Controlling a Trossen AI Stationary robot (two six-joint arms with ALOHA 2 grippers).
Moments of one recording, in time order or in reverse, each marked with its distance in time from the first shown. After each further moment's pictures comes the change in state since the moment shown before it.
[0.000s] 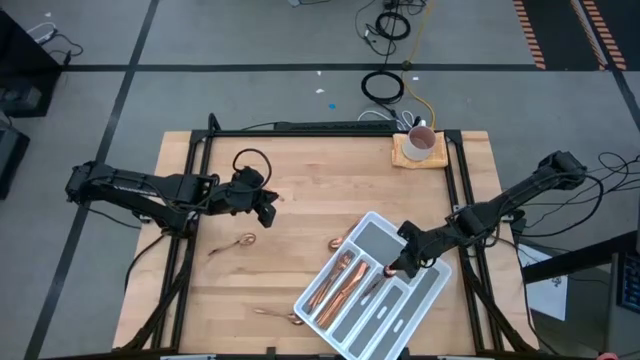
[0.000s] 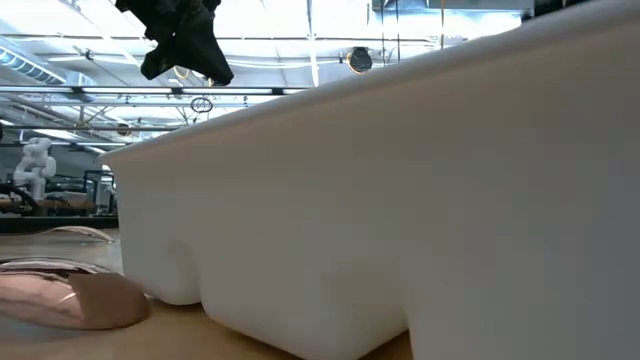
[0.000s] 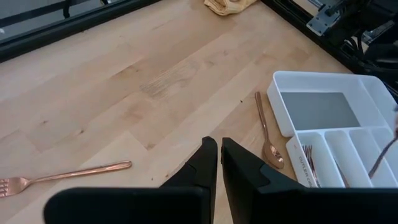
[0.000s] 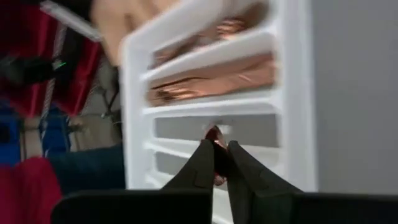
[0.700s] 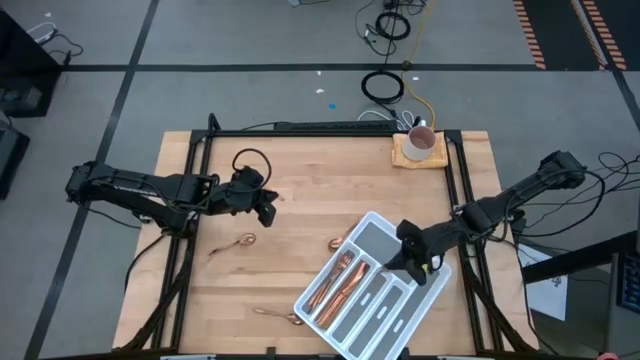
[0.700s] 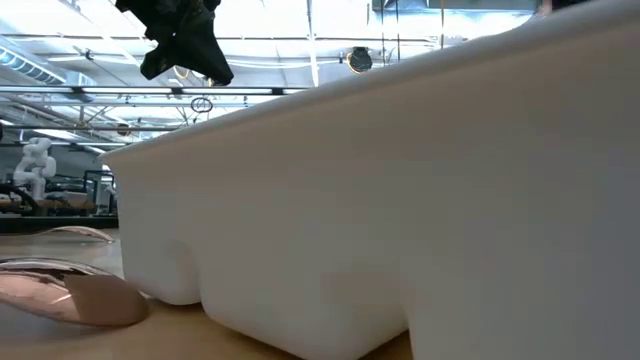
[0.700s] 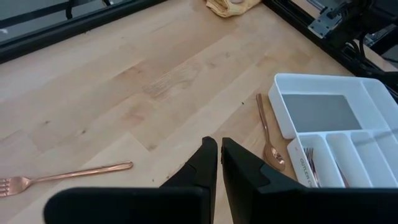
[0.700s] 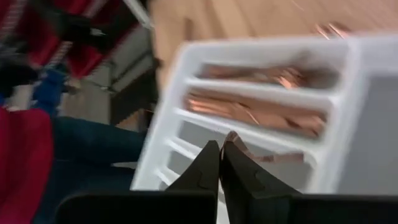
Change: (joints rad) left arm 0.000 0.000 0.000 0.001 -0.009 -0.008; right arm 0.002 0.005 0.166 -0.036 0.003 -0.361
